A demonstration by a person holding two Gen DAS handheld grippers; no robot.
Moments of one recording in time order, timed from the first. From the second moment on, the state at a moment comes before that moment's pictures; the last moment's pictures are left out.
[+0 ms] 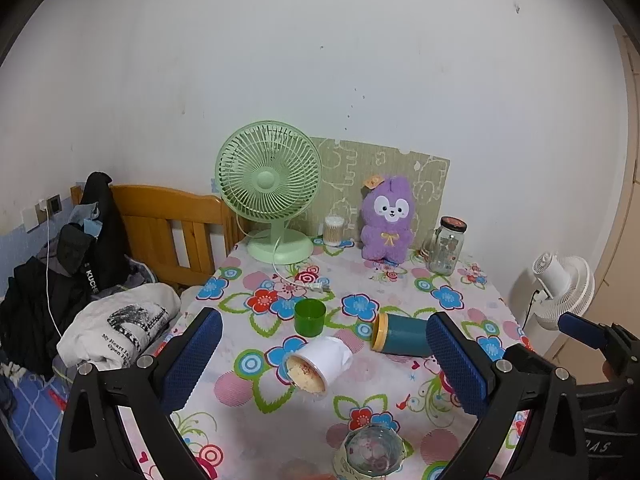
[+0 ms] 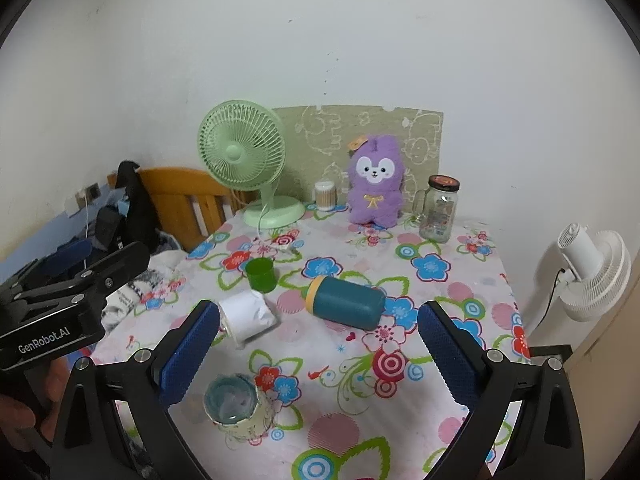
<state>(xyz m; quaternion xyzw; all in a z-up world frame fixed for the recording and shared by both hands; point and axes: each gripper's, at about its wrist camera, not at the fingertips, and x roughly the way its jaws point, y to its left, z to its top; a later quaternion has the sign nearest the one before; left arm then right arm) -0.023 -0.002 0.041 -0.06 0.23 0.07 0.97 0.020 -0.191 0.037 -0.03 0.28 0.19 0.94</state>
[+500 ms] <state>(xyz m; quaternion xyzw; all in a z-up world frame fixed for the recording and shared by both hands) -0.025 -0.001 0.043 -0.06 0.22 0.07 0.97 0.014 -0.191 0.046 -0.02 0.26 0.19 0.95</state>
